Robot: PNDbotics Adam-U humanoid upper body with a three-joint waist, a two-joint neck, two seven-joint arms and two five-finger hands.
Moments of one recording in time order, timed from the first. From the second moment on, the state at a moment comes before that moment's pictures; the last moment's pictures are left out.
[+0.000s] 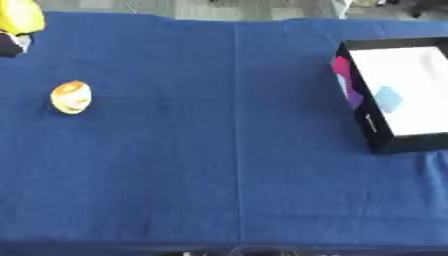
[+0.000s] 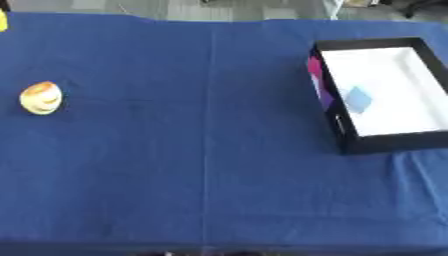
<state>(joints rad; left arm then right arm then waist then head) -0.88 0.51 -0.23 -1.33 -0.76 0.41 -0.24 -0.32 -0.88 -0.34 -1.48 -0.44 -0.27 0.32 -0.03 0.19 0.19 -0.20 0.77</state>
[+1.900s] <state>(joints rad) -0.81 0.10 -0.29 -1.21 -0.75 0.02 0.26 -0.65 -0.79 0.01 -1.35 -0.13 -0.41 0.47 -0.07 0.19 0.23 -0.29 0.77</state>
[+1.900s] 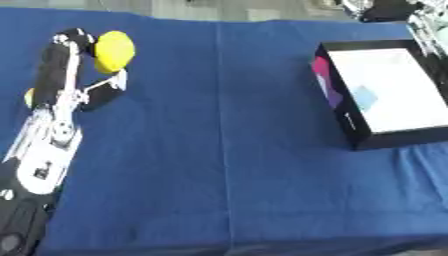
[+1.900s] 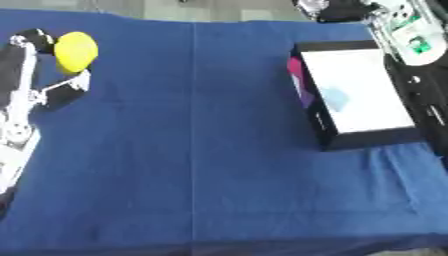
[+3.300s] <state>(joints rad) -0.84 -0.03 -0.32 -1.17 -0.85 -0.05 0.30 -0.75 -0.68 0.15 -1.30 -0.01 -0.48 0.61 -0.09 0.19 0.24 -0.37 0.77</state>
